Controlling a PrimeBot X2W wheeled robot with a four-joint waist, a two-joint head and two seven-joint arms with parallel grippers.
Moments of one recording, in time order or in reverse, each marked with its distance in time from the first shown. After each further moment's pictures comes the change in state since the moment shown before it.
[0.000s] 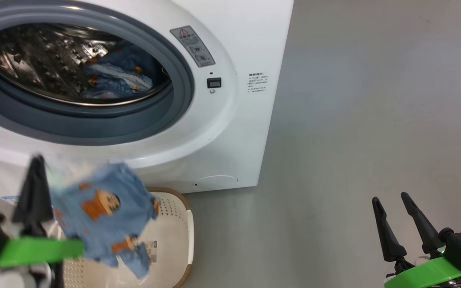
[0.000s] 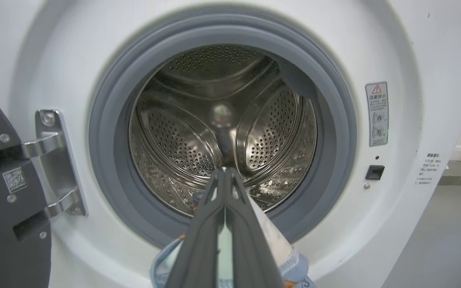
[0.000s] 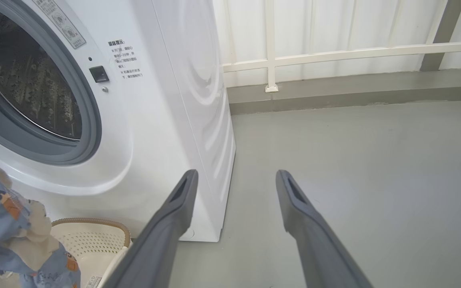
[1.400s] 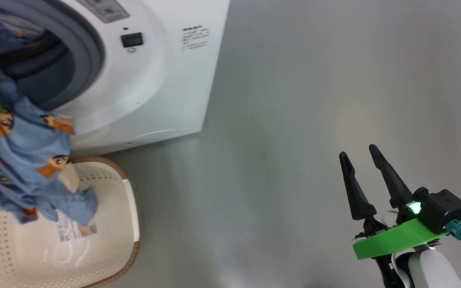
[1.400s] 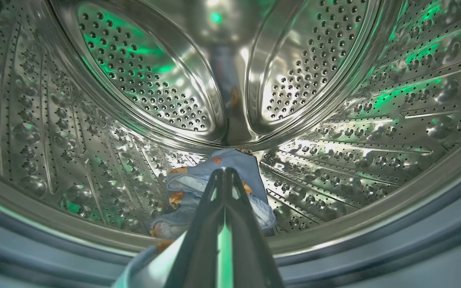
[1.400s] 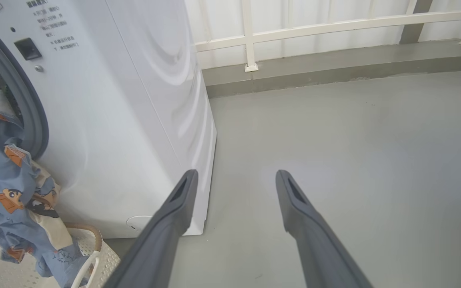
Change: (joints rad) left arm -0.939 0.225 -0.061 0.970 0.020 0.000 -0.004; right arm -0.173 0.073 0.082 -0.035 -0.004 0.000 0.000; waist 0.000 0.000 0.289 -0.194
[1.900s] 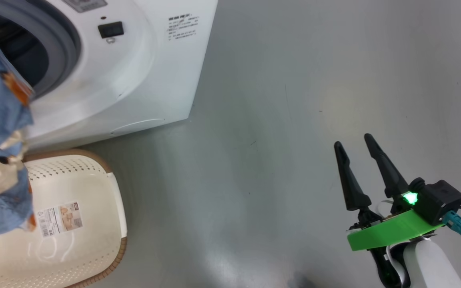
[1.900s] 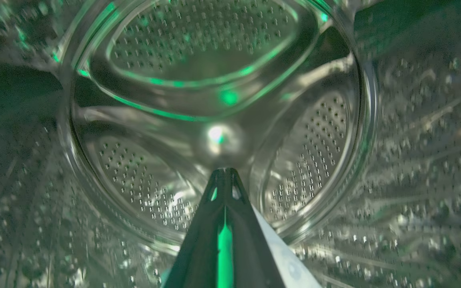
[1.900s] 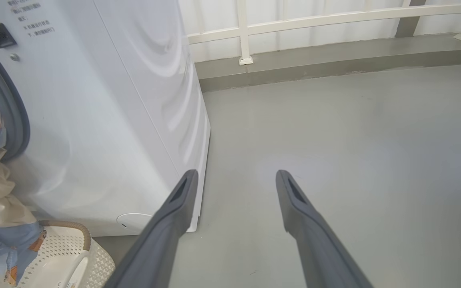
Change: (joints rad) left arm -0.061 0.037 0.078 -0.333 0.061 0.040 0.001; right arm -0.035 0.012 0.011 -0.004 0.000 0.000 0.000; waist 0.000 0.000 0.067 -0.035
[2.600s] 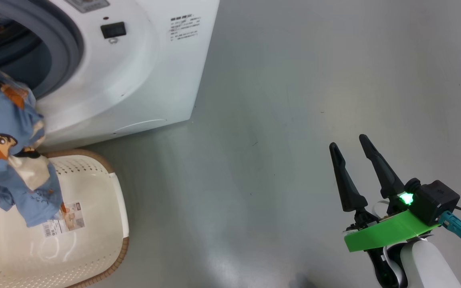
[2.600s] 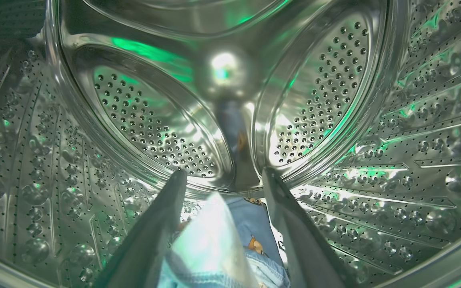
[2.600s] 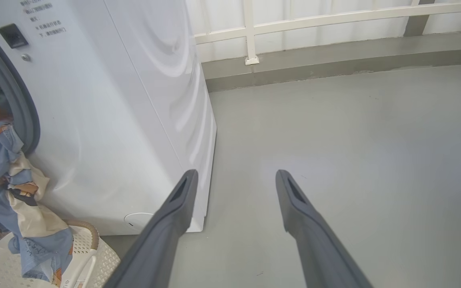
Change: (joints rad) left arm 0.024 -0.023 0.037 0.149 0.051 -0.013 -0.001; right arm -0.006 0.004 0.016 0.003 -0.001 0.000 0.000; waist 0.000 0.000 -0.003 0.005
